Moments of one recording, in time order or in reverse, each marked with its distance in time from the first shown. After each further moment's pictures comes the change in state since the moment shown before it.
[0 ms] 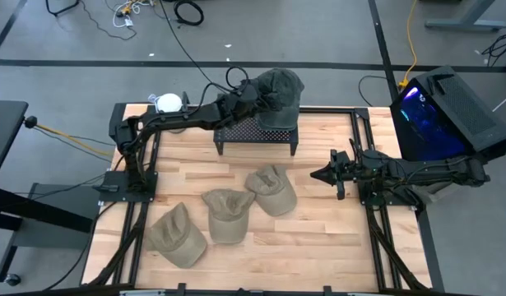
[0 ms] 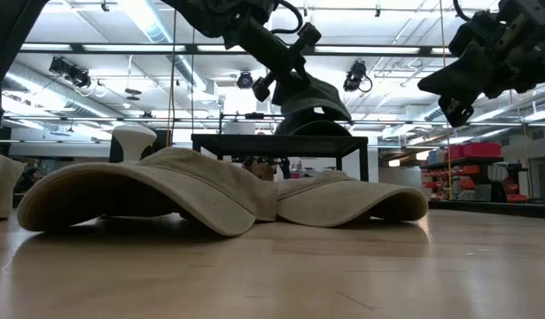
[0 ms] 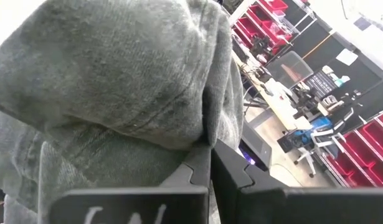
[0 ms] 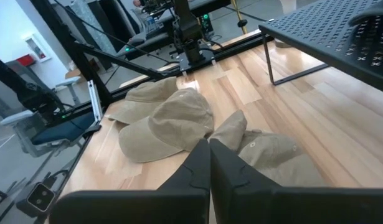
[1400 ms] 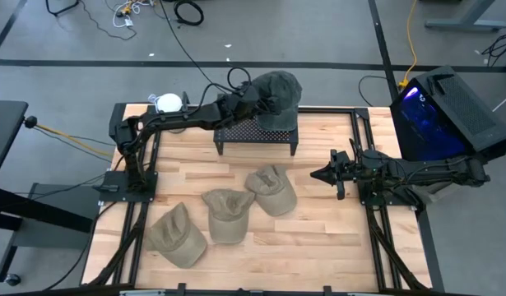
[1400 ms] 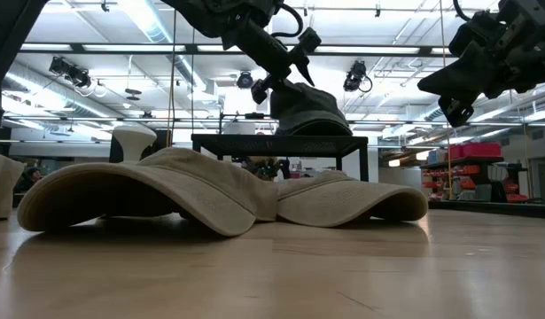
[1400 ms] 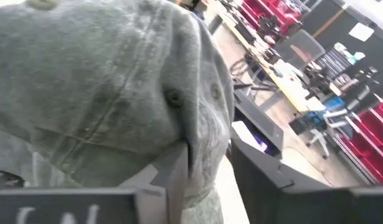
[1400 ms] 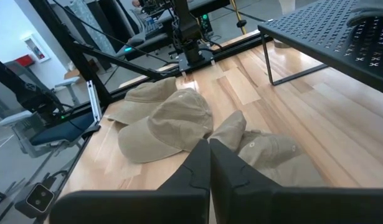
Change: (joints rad) left arm 0.000 0.000 0.000 -0.066 0.031 0.042; right arm 0.000 0.000 0.000 0.000 0.003 0.000
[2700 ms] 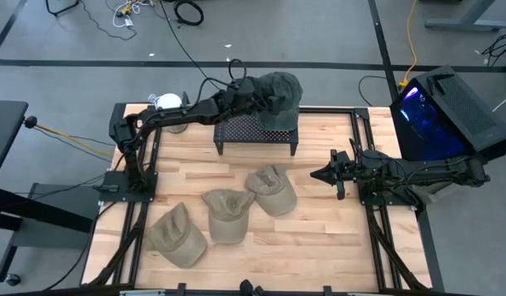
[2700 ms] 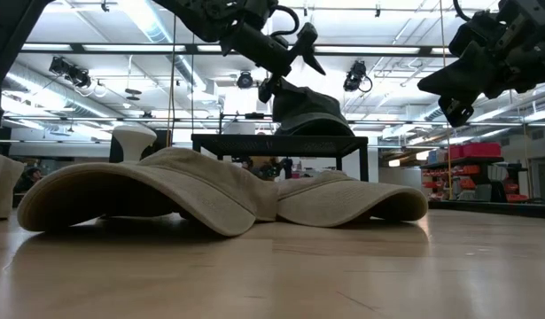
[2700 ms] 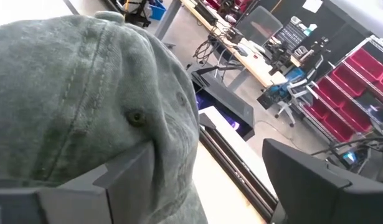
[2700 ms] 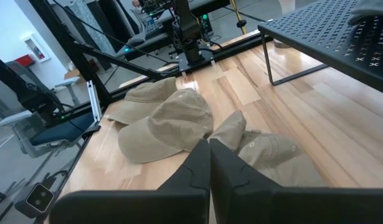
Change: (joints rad) left arm 0.057 0.000 0.000 0.061 0.227 0.113; right arm 0.000 0.000 0.000 0.000 0.000 0.000
